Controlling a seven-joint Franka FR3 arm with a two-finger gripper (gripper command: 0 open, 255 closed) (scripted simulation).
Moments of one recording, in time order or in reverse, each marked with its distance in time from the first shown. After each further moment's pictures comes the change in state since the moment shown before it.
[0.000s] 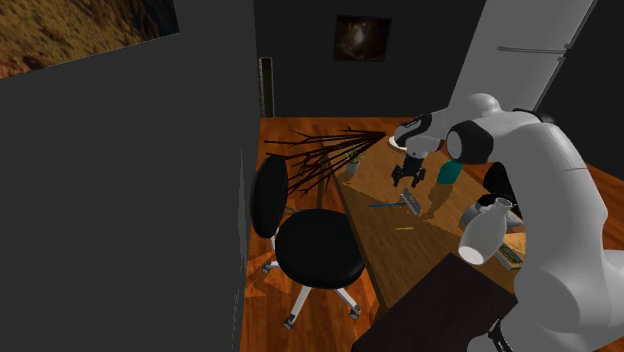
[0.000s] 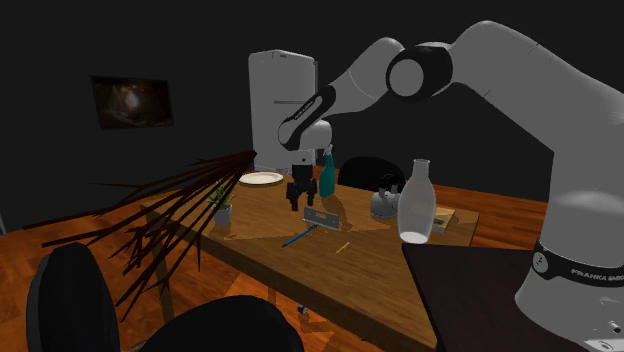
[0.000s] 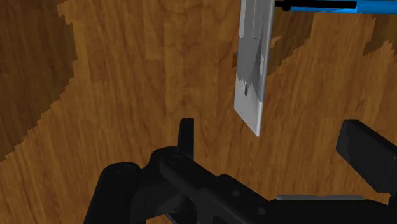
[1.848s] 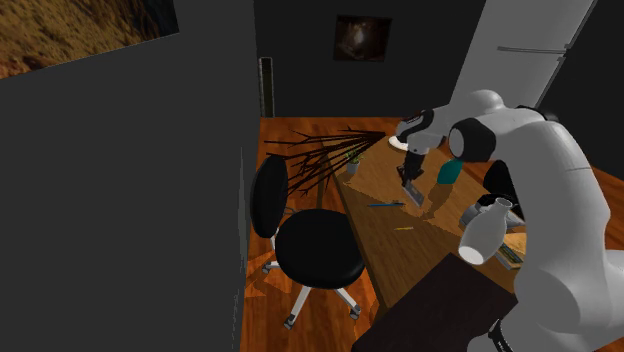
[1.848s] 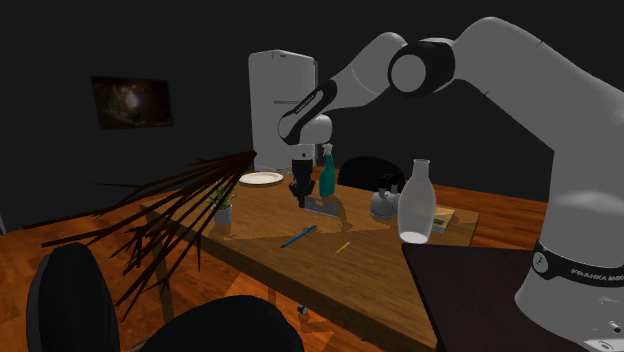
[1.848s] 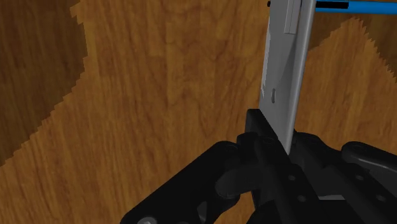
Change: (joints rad) arm 0.001 -0.027 -0.006 0.000 -0.006 -0.026 0.004
